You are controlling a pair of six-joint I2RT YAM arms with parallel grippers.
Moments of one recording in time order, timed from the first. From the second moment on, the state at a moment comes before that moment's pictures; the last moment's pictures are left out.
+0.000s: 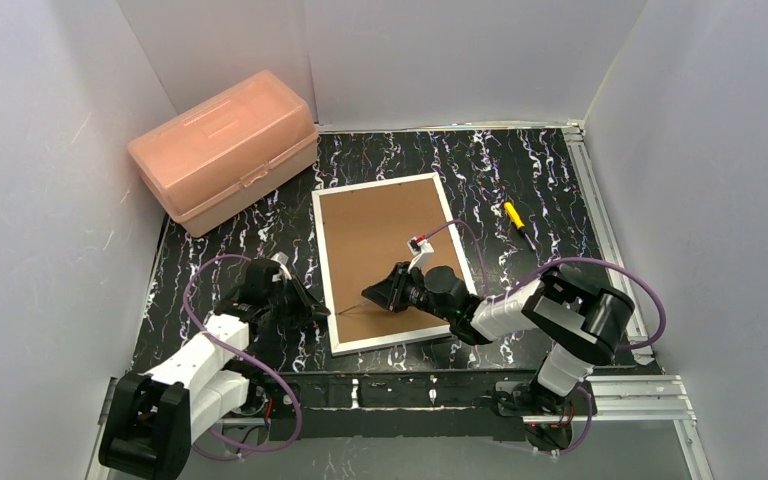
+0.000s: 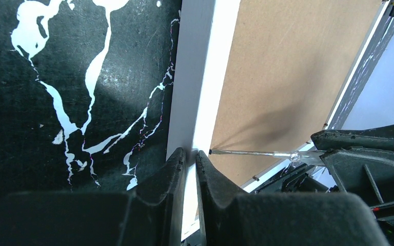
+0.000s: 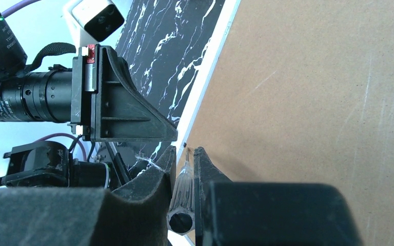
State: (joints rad) left arm -0.28 0.97 0.31 -0.24 0.38 -0.84; right arm 1.01 1.64 0.46 0.96 -0.05 0.86
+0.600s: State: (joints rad) left arm -0.28 0.97 0.31 -0.24 0.38 -0.84; right arm 1.01 1.69 0.46 1.04 -0.05 0.88
